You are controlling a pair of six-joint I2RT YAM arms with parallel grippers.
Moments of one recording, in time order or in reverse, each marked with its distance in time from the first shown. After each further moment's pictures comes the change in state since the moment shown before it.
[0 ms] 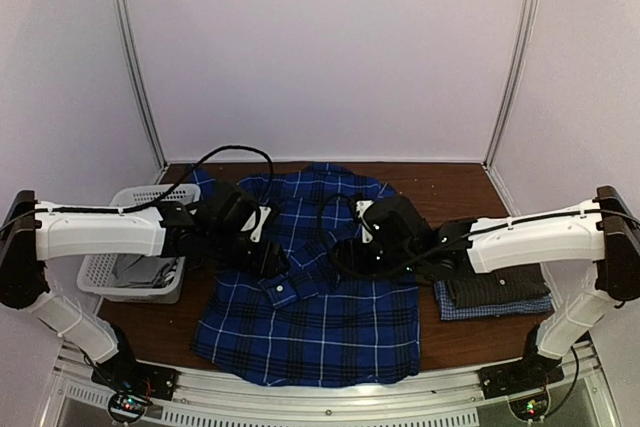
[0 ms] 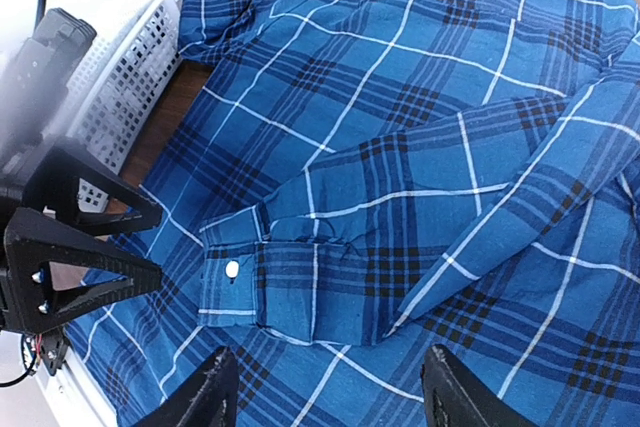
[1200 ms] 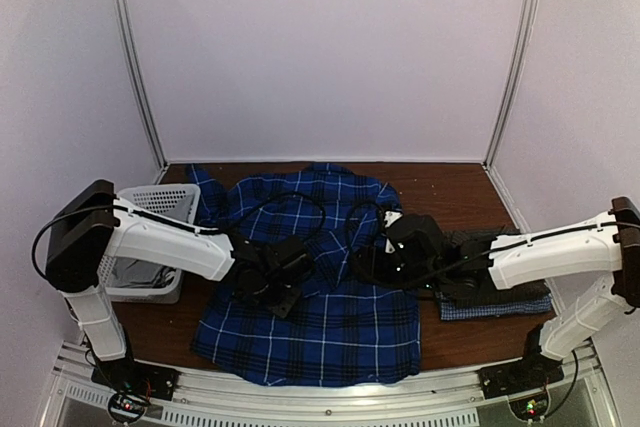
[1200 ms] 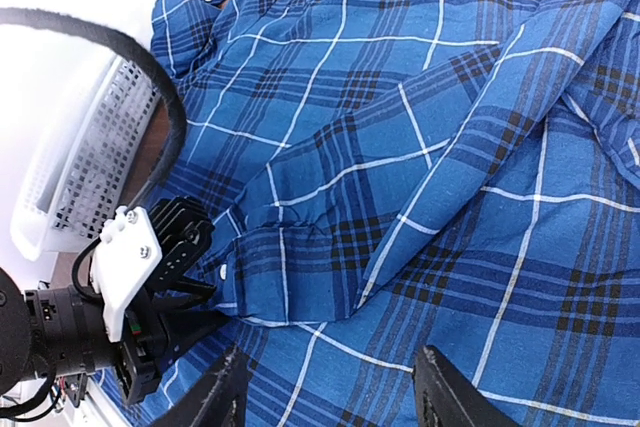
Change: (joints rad) left arm -0.216 0.346 0.121 -0.146 -0.321 0.033; right arm 0.015 -0.114 -0.200 0.116 0.071 0.179
